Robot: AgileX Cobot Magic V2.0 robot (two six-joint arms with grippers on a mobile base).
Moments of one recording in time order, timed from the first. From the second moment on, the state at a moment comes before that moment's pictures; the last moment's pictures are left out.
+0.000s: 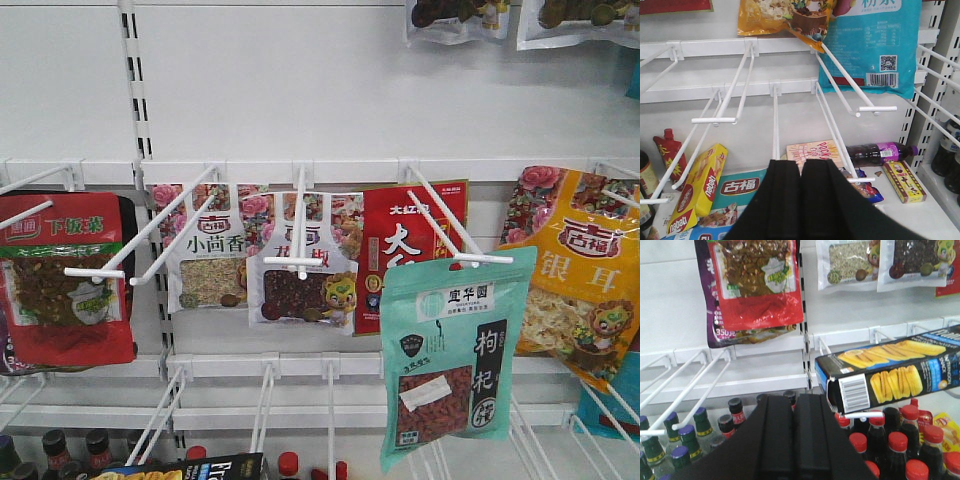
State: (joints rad) left arm -0.08 -0.01 0.03 -0.05 0.07 0.08; right arm -0.11 -0.01 0.03 -0.12 0.31 0.14
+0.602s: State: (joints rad) left arm -0.08 -0.01 -0.06 -0.05 -0.16 -0.03; right arm -0.11 -0.01 0.01 -0.10 -0.10 0.16
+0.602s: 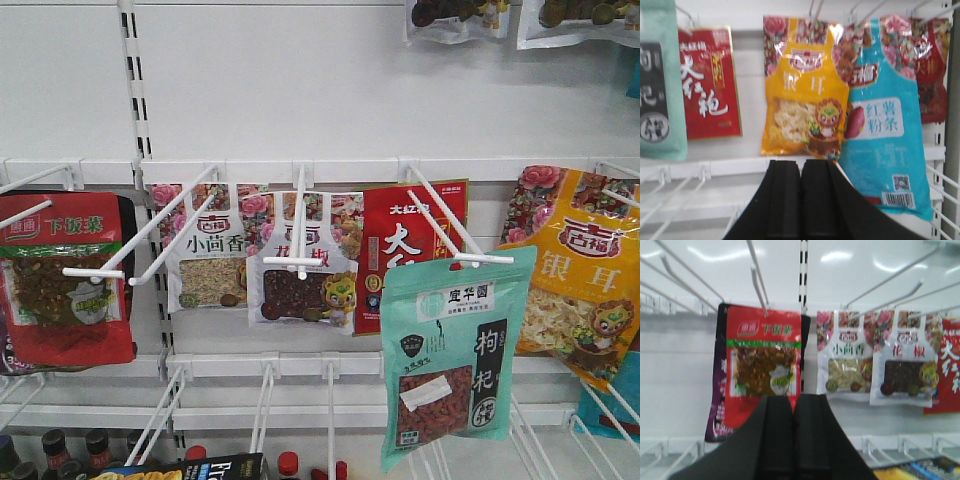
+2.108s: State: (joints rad) left arm -0.08 0.57 -0.73 -0.14 0.44 0.10; right arm -0.11 0.48 -0.62 -0.16 0.37 0.15
